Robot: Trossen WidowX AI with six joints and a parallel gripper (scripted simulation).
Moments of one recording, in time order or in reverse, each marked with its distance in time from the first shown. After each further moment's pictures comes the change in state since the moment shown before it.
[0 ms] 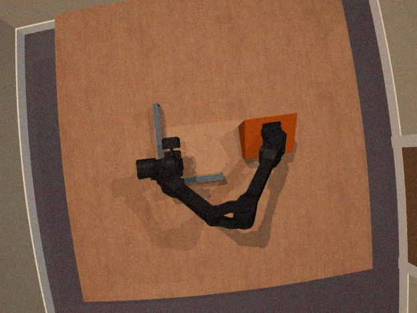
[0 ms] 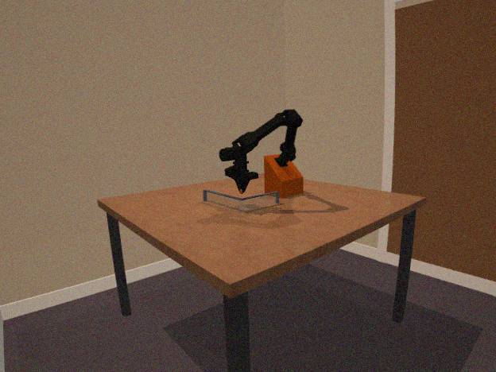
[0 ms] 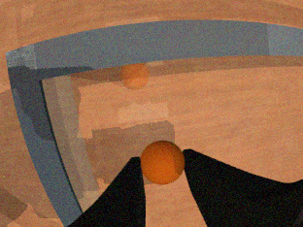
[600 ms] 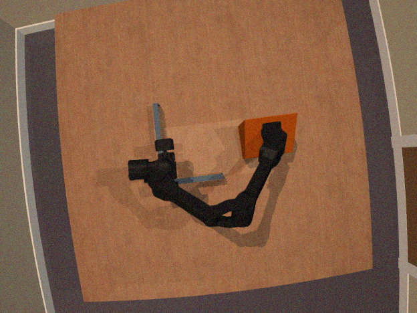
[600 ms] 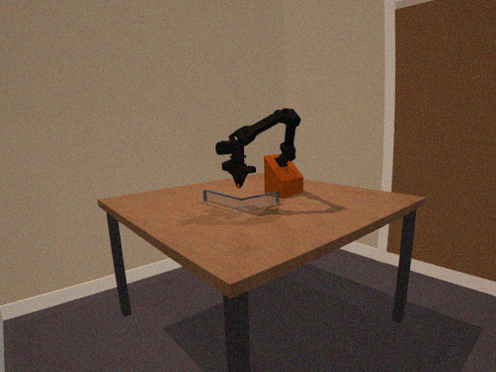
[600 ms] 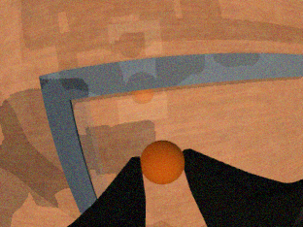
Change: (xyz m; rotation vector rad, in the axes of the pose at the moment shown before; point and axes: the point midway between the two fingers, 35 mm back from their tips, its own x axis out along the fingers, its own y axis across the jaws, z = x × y) arm -0.030 0.005 0.019 -0.009 -0.004 0.001
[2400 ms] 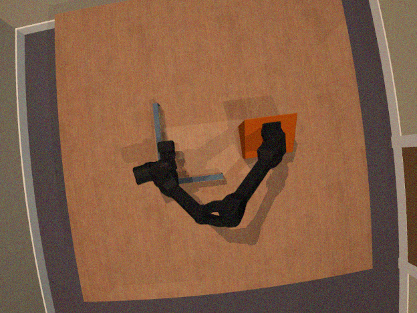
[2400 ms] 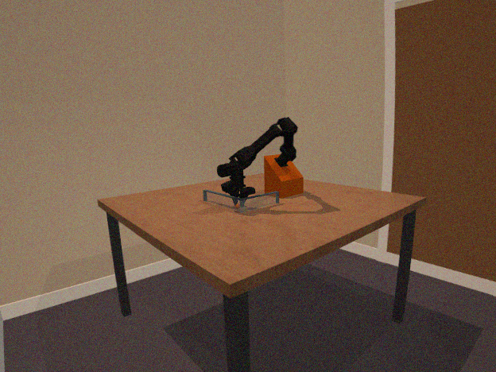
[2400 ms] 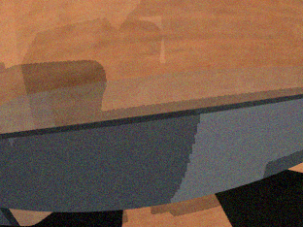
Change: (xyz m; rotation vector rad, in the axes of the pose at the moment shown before) arm 0.095 0.003 0.008 0.002 0.013 0.006
